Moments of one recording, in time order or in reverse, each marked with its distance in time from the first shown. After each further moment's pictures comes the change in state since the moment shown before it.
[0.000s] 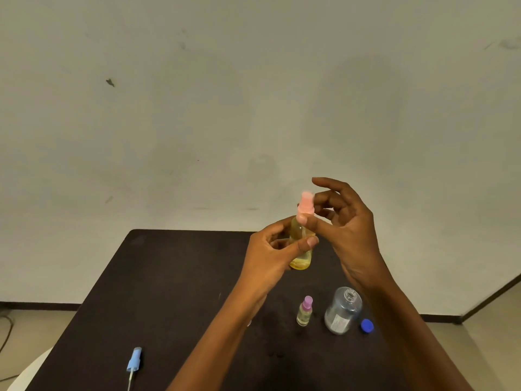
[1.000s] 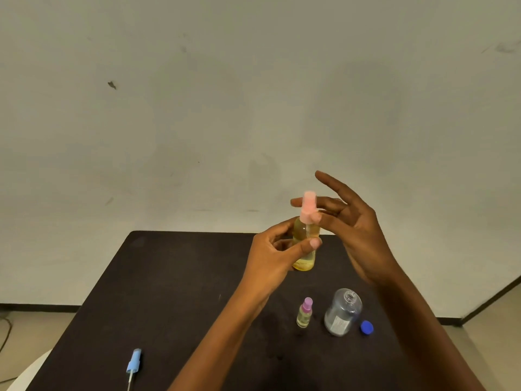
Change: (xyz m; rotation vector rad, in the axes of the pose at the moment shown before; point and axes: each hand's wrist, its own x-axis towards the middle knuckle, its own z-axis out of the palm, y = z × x) left_hand 0.001 -0.004 0.002 0.066 -0.043 0.048; right_hand 0.001 -0.008 -0.011 0.021 -0.158 0.046
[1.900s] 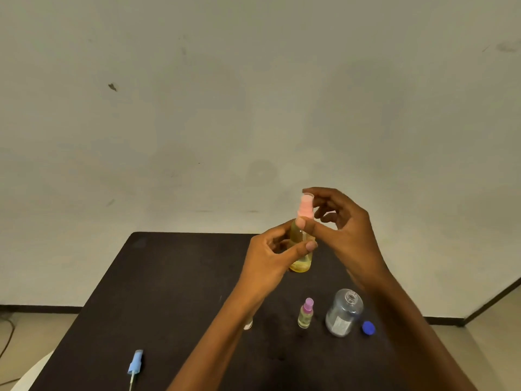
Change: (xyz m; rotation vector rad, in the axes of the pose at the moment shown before) left_hand 0.001 -0.004 -0.004 0.068 0.022 0.021; right_hand 0.001 0.001 0.010 -0.217 0.128 -0.019
